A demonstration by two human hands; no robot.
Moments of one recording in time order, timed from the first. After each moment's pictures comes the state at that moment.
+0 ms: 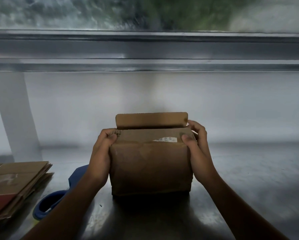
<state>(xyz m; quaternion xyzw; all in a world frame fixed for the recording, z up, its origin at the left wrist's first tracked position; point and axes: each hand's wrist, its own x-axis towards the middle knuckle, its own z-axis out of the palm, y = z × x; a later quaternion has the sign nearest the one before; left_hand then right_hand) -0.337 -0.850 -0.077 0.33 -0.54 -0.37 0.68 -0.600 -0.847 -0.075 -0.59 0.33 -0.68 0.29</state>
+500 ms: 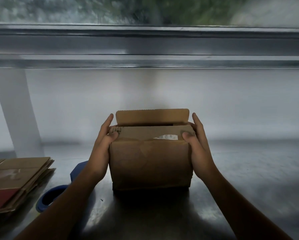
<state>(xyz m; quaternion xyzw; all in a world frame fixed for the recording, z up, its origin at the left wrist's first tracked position) -0.337 -0.843 -0.070 0.32 -0.56 -0.38 0.66 -0.602 -0.847 -0.079 -0.57 0.32 -0.68 0.33</state>
